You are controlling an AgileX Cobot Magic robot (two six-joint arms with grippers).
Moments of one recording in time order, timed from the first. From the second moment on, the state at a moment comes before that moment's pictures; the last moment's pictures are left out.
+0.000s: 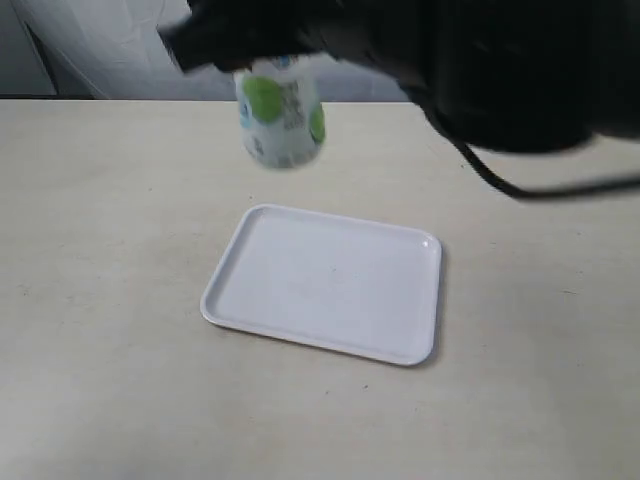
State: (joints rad) left arm 0.04 0.00 0.00 0.08 0.23 -0.04; right arm 1.11 1.45 -1.17 1.75 -0.42 -1.85
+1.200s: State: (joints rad) left arm 0.04 0.00 0.00 0.08 0.23 -0.04; right arm 1.22 1.22 -0.82 1.47 -0.57 -1.43
